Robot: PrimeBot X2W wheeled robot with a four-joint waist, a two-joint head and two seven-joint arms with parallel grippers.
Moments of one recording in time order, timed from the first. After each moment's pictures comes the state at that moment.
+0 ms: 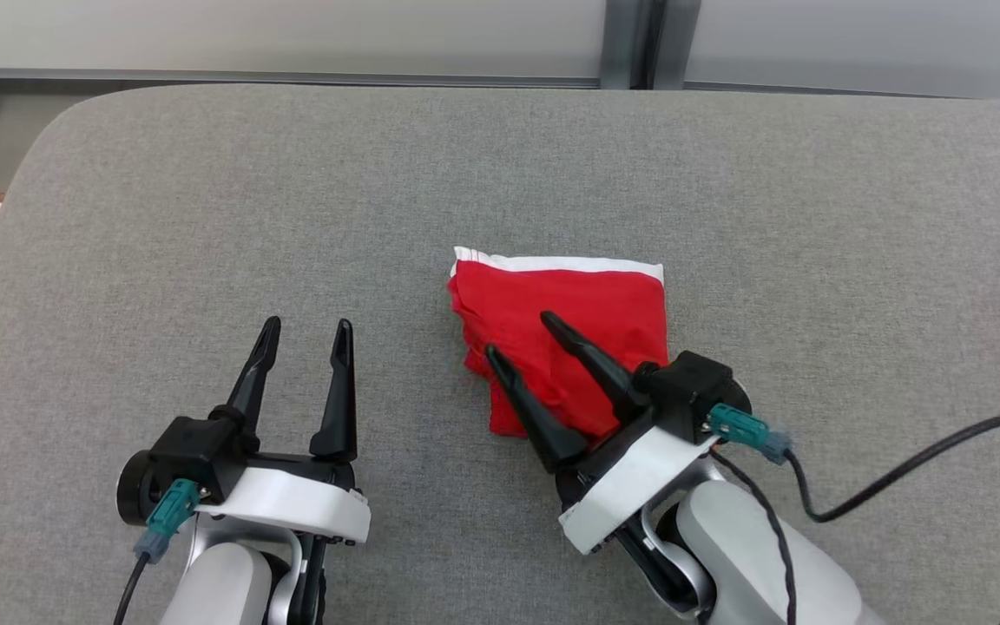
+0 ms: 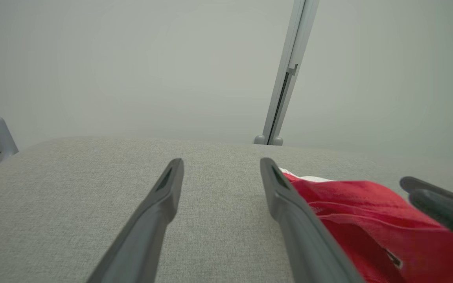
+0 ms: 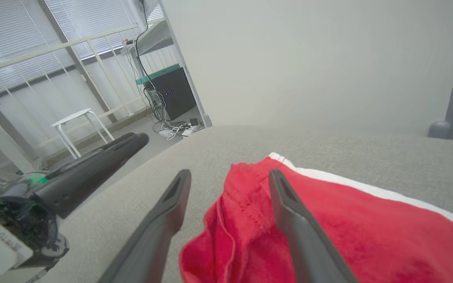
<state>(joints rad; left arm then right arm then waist) -0.19 0.07 -0.23 0.20 -0.32 0.04 -0.26 -0.49 -0.05 0.72 0.42 0.49 0.13 -0.20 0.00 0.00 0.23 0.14</state>
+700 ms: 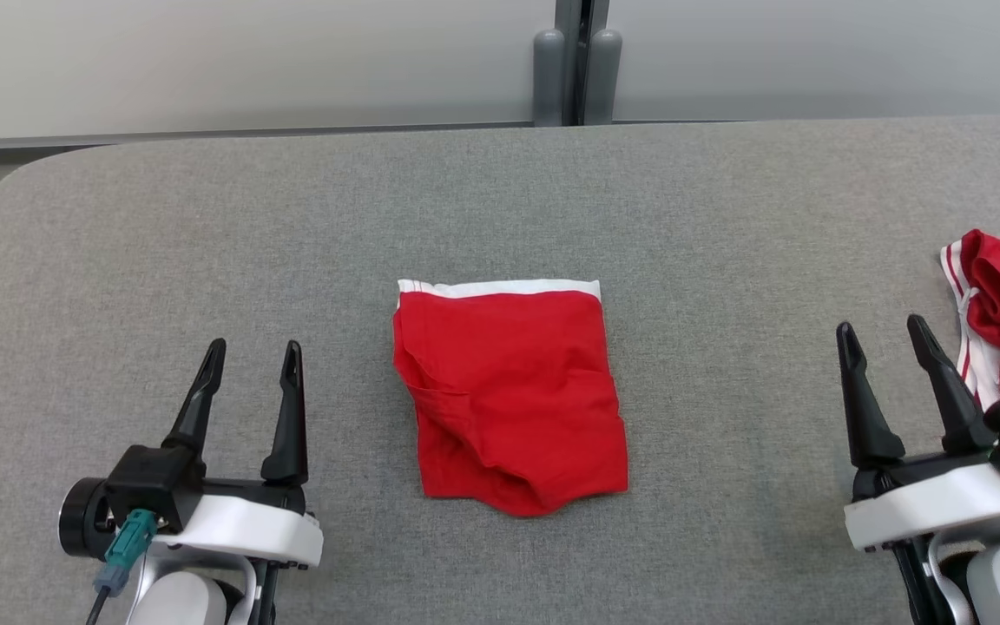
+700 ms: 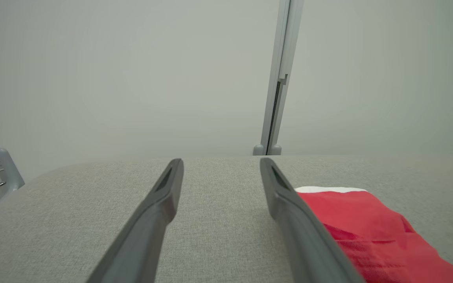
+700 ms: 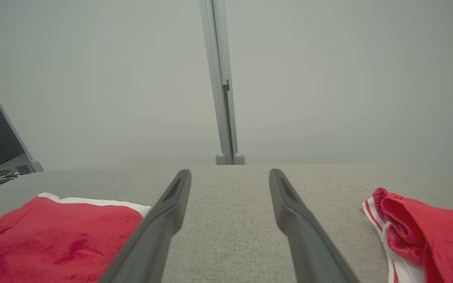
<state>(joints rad) -0.14 0.14 -0.19 0.15 -0.28 0.07 -0.26 -0.17 -0.20 0.11 0.16 0.30 0.13 -0.17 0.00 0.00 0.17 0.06</state>
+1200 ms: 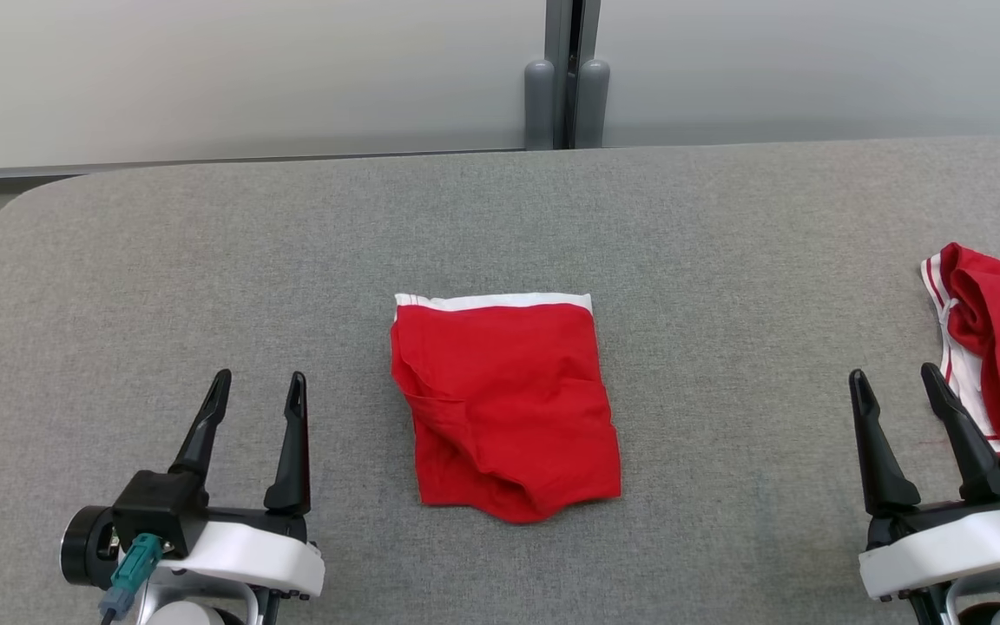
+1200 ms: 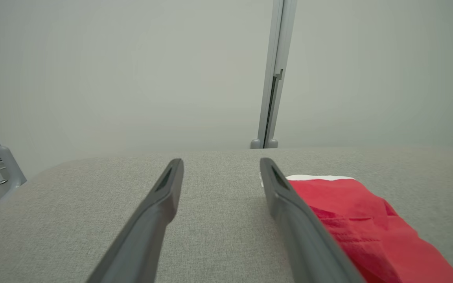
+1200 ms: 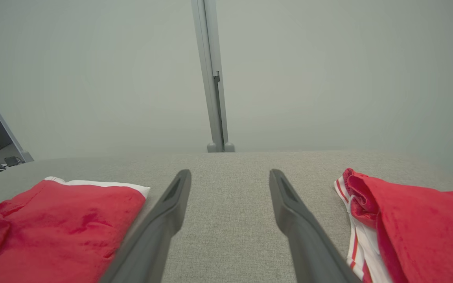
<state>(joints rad) -0.07 0.16 -0.20 0.11 -0.28 0.09 -0.23 0.00 -0.16 0.04 -0.01 0.26 0.13 -0.05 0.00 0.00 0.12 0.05</state>
